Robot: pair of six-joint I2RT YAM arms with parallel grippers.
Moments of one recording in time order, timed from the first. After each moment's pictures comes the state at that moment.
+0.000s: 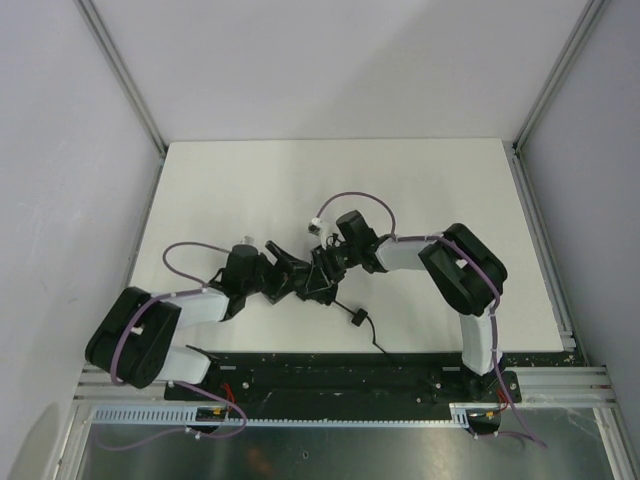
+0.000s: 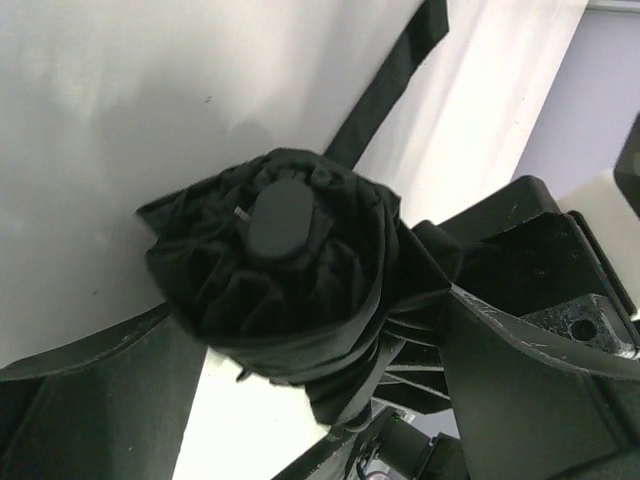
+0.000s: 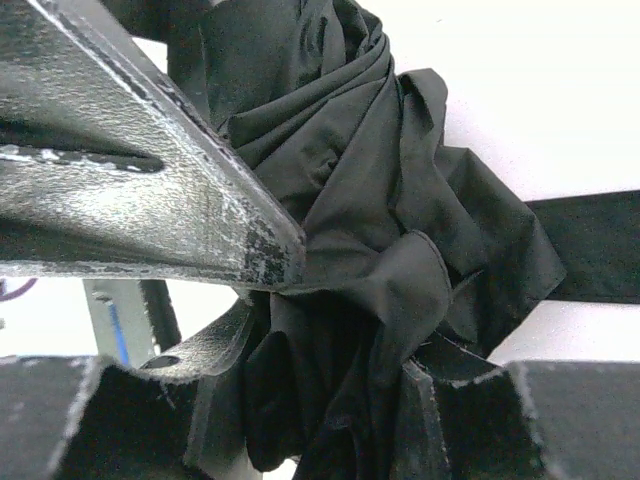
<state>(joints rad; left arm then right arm) -0.41 1.35 0.34 0.36 0.24 -1.25 0.74 1.99 1.10 0.10 -0.70 0.25</state>
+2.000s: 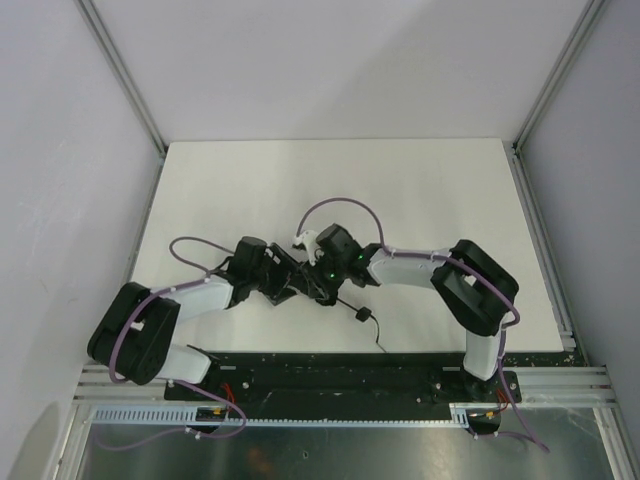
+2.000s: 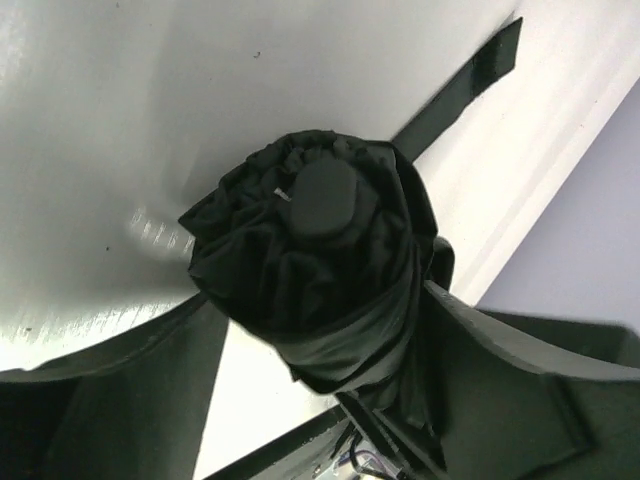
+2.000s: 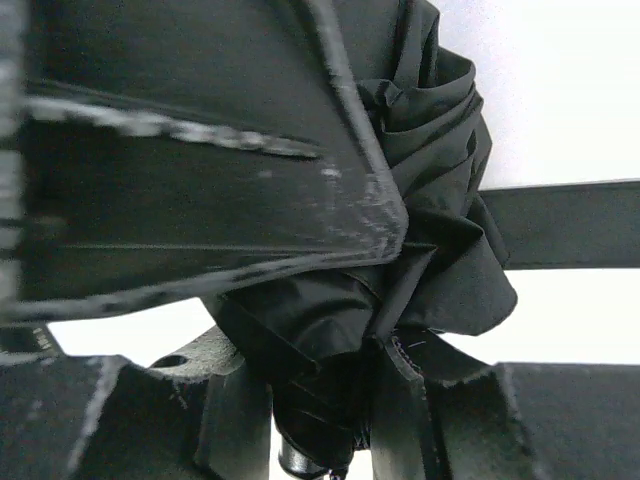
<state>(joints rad) -0.44 1.41 0.49 0.08 0.24 -1.29 0.93 1.86 1.11 -0.11 -0.19 0.05</state>
